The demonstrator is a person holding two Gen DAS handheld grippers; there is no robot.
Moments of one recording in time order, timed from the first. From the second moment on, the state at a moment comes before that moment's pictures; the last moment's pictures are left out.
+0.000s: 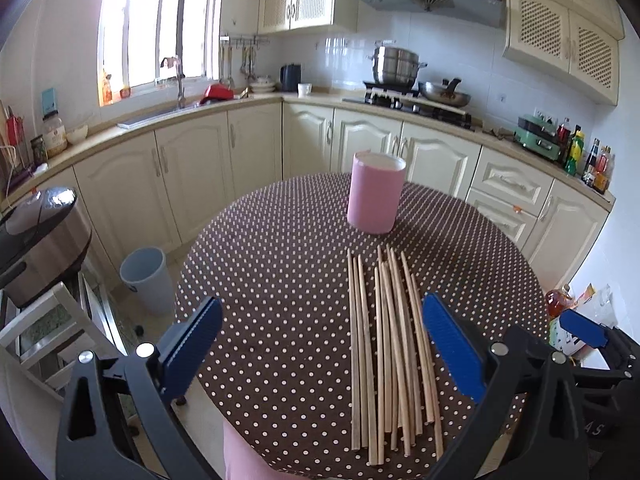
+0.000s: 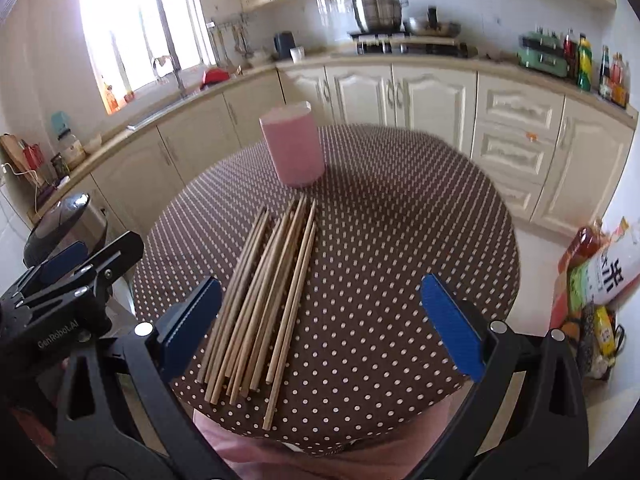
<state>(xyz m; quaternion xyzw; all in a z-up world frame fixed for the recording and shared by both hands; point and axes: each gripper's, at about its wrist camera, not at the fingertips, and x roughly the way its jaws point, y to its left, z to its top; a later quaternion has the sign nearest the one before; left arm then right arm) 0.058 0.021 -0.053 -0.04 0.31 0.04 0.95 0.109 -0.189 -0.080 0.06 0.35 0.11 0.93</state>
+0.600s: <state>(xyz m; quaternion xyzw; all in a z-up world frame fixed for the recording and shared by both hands) 0.138 0.042 -0.127 -0.06 0.43 0.02 0.90 0.179 -0.177 -0.140 0.04 0.46 0.03 0.89</state>
